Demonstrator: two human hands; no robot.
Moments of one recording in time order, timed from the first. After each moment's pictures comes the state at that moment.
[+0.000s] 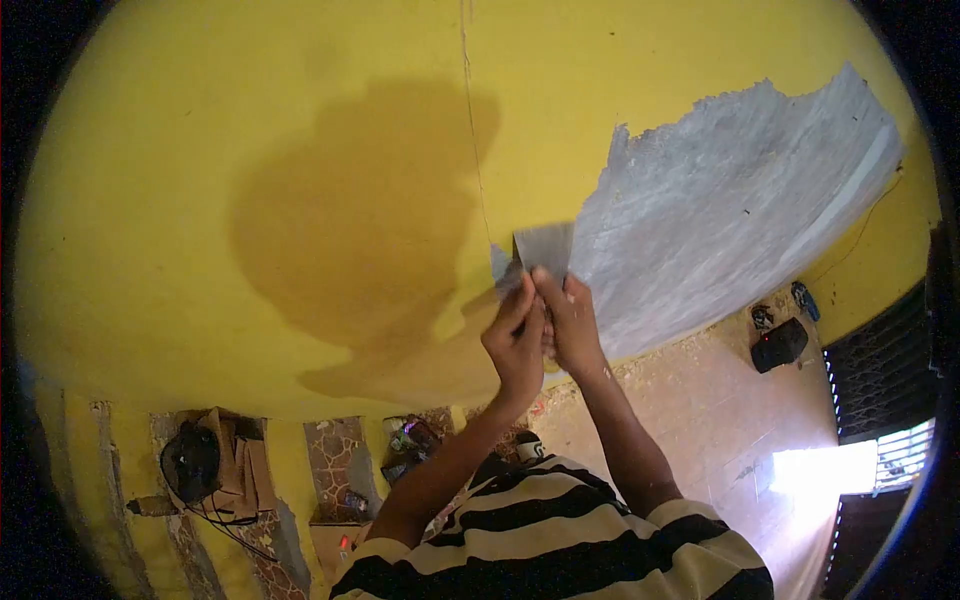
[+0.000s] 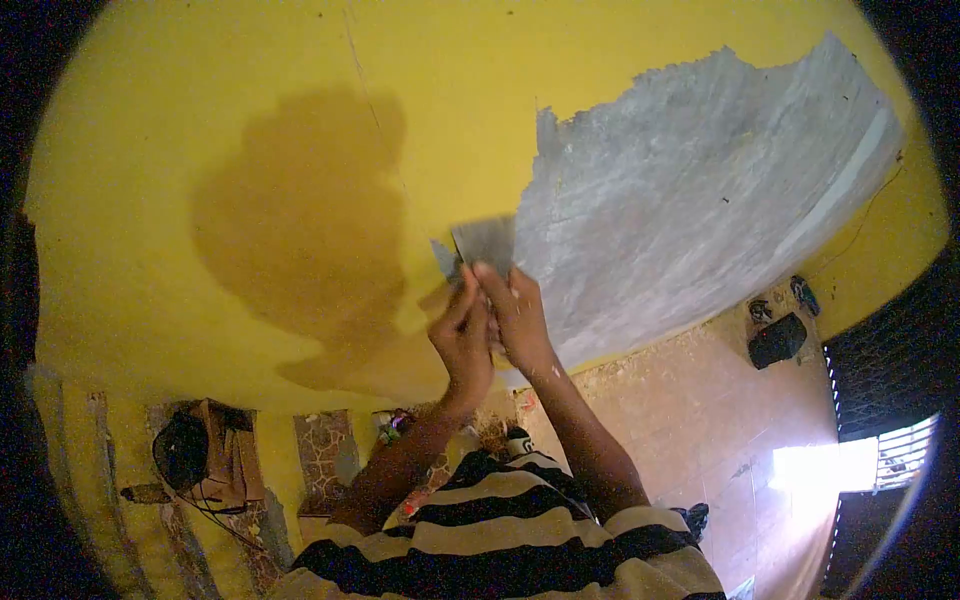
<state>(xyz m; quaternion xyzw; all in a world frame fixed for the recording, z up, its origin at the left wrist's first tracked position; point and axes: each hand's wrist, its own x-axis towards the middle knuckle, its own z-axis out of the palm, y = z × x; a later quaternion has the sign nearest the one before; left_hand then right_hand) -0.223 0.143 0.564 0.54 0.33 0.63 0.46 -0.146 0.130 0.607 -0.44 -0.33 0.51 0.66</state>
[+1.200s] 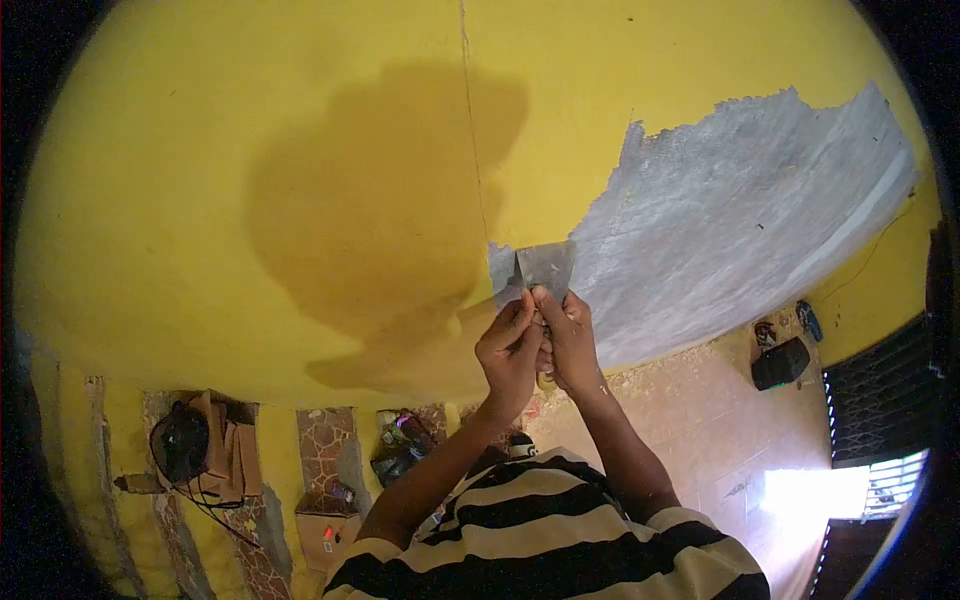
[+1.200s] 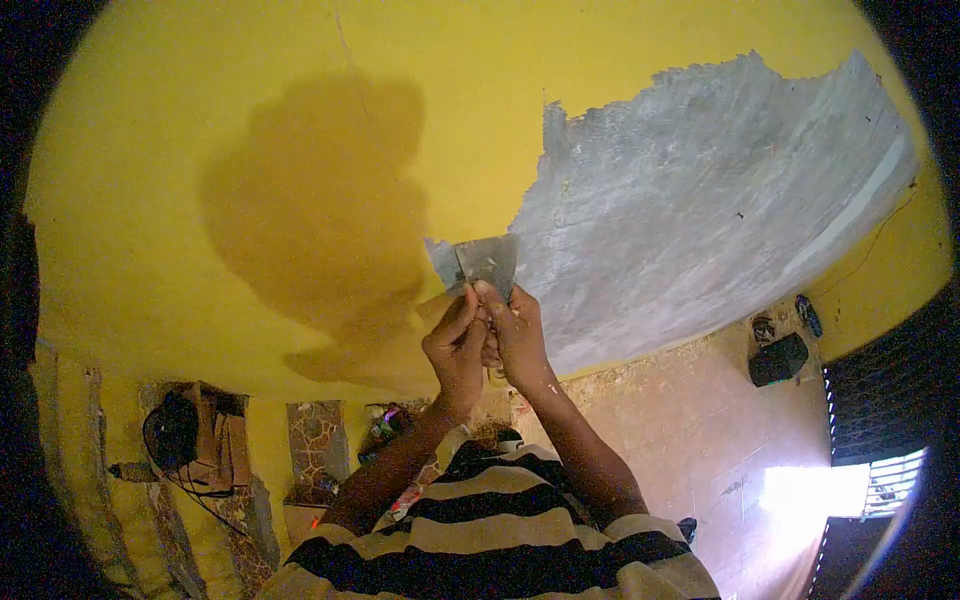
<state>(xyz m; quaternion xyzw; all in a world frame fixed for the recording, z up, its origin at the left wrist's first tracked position) -0.229 0.140 0.540 0.56 0.32 0.61 0.46 -0.143 0.126 0.580 -0.39 -0.31 0.57 0.65</state>
